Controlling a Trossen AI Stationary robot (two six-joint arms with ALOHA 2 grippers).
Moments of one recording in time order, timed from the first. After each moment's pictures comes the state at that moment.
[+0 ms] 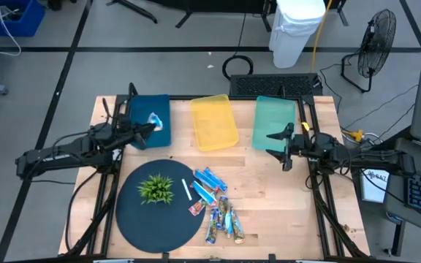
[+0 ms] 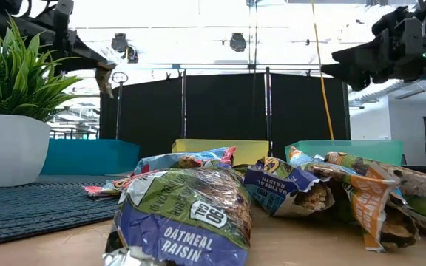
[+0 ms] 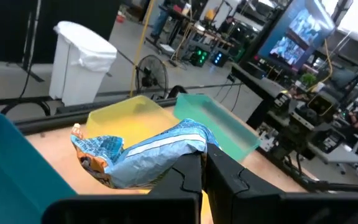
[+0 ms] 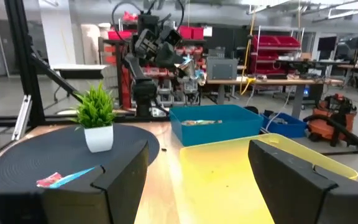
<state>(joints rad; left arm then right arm) 0.24 0.30 0.29 -0.08 -0.28 -0.53 -0.18 0.31 0.02 0.38 -0.03 0.00</state>
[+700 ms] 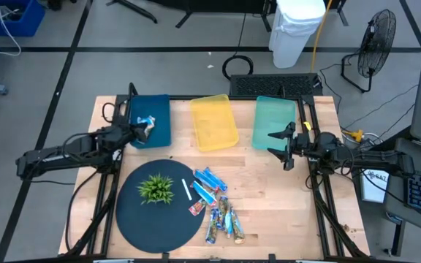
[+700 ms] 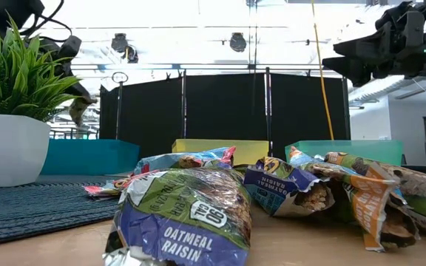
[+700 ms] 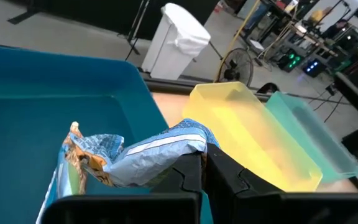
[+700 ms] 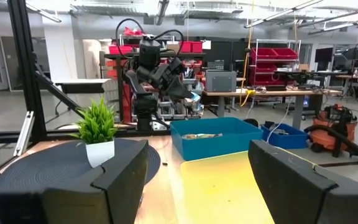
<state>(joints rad) 0.24 0.31 0.29 -0.39 -0.57 -0.82 -0.18 0.28 0.02 0.41 -0.03 0.00</state>
